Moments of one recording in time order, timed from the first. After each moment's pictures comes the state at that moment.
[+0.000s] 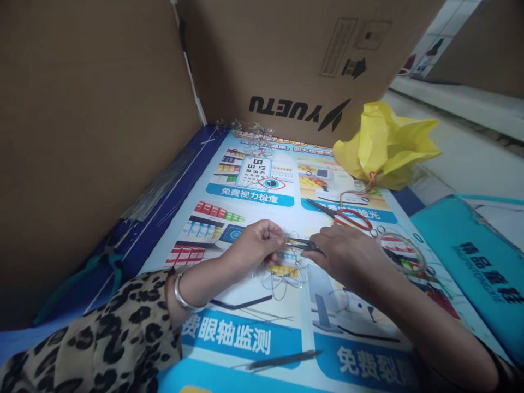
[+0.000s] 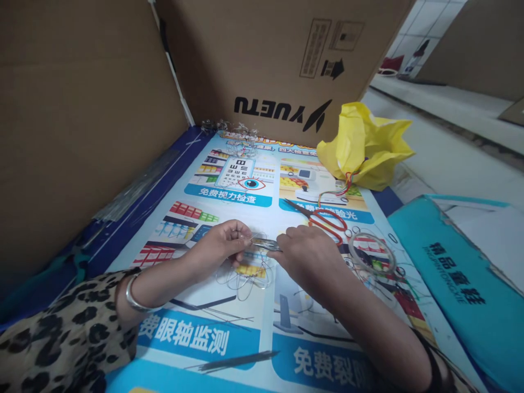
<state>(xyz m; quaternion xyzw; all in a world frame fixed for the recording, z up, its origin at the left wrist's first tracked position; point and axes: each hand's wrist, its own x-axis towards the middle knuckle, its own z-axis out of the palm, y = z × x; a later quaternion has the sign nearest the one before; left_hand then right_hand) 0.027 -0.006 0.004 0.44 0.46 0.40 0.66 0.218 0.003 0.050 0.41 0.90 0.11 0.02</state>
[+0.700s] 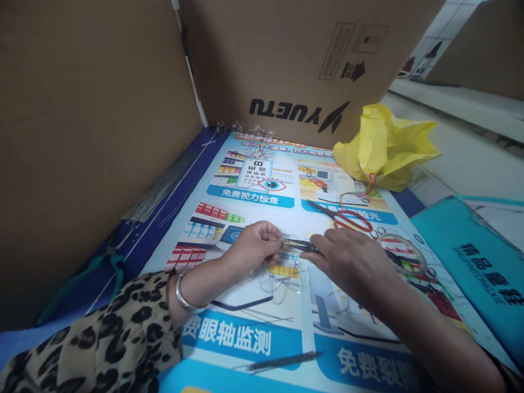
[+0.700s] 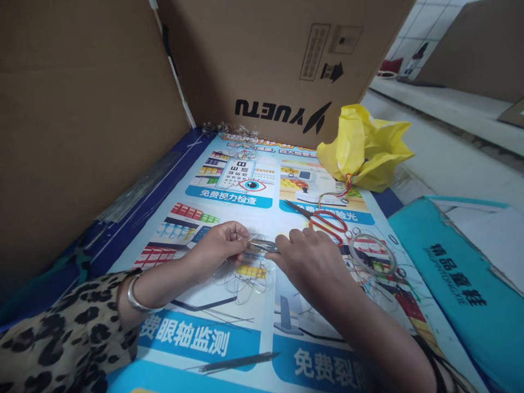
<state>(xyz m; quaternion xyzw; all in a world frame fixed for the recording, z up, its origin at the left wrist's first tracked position) 0.029 -0.007 0.011 0.39 0.47 0.42 0.67 0.217 -0.007 0.050 0.43 0.89 0.17 -0.01</state>
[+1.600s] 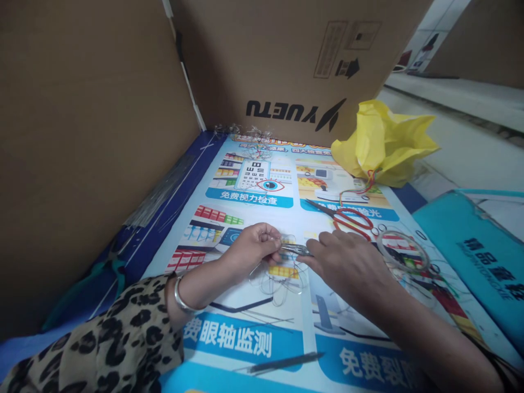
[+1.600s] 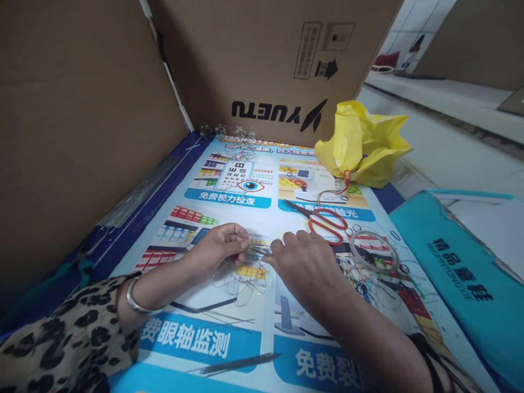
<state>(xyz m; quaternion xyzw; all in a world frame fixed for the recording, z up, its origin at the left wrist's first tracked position) 0.026 -0.008 0.013 0.40 0.45 0.40 0.69 0.212 -0.012 0.046 0.42 0.89 0.18 -0.02</state>
